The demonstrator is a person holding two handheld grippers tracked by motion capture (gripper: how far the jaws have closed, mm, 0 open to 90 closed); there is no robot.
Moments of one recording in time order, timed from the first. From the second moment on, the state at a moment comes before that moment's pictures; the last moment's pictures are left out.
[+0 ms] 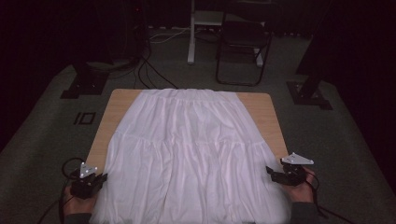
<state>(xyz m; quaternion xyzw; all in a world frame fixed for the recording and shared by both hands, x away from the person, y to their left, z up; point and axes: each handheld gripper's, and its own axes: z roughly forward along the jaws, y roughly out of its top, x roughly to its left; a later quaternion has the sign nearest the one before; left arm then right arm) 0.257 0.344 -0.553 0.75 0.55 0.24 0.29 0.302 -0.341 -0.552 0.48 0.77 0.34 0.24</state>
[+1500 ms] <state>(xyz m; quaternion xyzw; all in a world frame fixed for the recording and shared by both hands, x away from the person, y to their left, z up) 0.254 0.431 -0.458 0.62 0.59 0.38 0.35 0.288 -0.354 -0.568 0.48 0.78 0.34 0.21</state>
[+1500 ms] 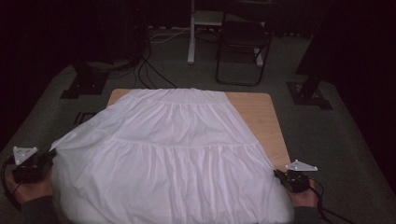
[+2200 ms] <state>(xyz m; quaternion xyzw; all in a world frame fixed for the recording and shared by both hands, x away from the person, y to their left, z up) 0.298 0.139 -0.429 0.81 0.28 0.18 0.48 0.288 -0.353 -0.569 0.48 0.78 0.35 0.20</state>
